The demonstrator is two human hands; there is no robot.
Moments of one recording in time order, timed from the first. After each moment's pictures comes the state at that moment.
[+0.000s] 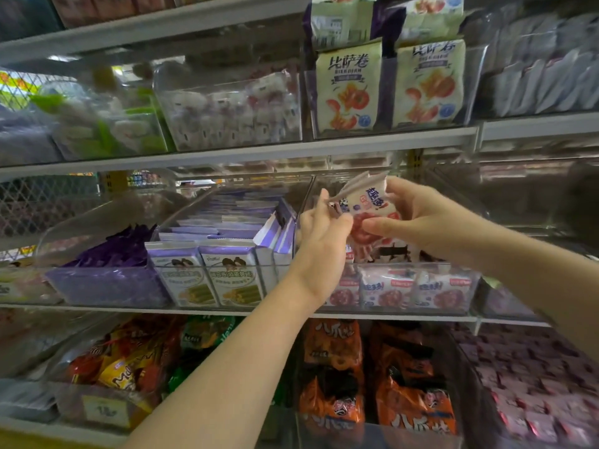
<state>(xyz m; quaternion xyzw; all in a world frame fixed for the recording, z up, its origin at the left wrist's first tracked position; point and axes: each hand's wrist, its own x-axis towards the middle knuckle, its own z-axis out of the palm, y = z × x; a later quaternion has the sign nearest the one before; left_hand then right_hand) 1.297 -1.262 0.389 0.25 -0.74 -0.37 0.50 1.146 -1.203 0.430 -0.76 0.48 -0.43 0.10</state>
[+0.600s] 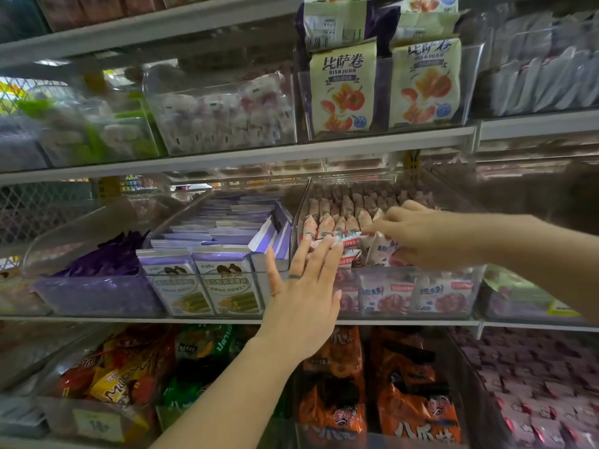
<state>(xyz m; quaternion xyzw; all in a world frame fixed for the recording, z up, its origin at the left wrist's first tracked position) 1.309 -1.309 0.321 0.36 -0.83 0.26 0.33 1.111 -1.233 0.434 -0.73 0.65 0.05 -0.22</state>
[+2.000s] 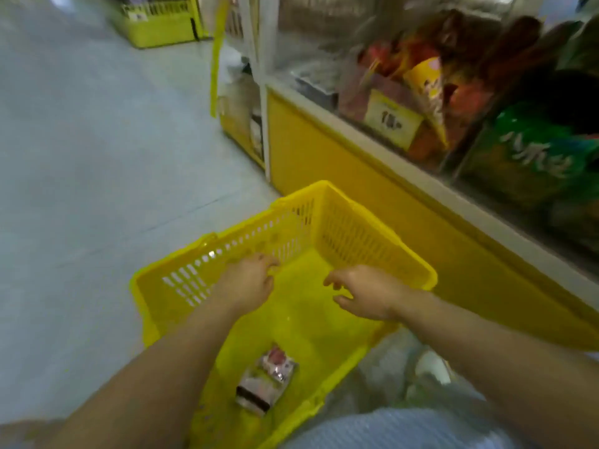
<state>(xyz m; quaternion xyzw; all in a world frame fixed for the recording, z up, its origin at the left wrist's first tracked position) 1.716 -1.224 -0.056 0.75 -0.63 -0.16 0.09 1.501 -1.308 -0.010 -0.93 0.30 0.13 0.14</state>
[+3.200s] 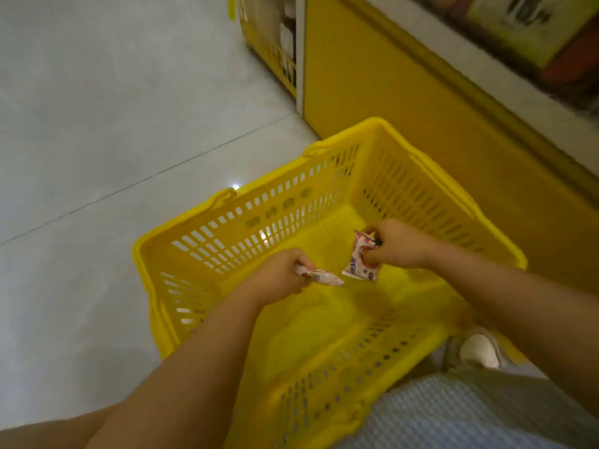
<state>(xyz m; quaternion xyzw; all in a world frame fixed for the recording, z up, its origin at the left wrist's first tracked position) 1.718 -1.215 -0.125 0.72 -0.38 -0.53 0.24 1.549 -1.364 -0.089 -0.83 0.41 0.17 0.35</state>
